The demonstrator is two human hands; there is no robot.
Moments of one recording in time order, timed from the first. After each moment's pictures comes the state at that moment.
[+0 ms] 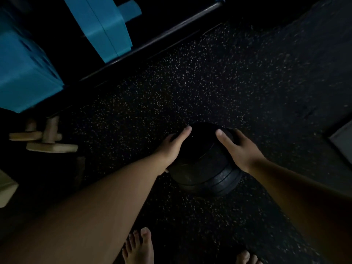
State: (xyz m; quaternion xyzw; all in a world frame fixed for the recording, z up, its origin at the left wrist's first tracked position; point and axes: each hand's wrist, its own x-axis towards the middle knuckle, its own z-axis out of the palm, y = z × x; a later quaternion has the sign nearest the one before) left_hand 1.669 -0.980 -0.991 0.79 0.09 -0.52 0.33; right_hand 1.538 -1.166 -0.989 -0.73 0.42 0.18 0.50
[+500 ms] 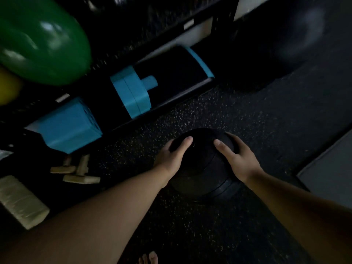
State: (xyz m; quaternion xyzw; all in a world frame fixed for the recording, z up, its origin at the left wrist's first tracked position) left_hand 1.713 -1.008 -0.812 0.80 0.04 -0.40 0.45; right_hand 1.593 -1.188 -0.816 -0.71 0.40 0.02 0.58
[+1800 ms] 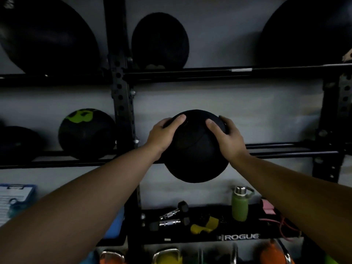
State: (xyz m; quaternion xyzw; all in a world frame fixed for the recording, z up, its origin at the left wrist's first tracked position) left_hand 1.814 -0.753 0.225 0.74 -0.11 0.20 0.64; right_hand 1.789 -0.967 0.206 -0.72 -0.14 -0.31 0.60
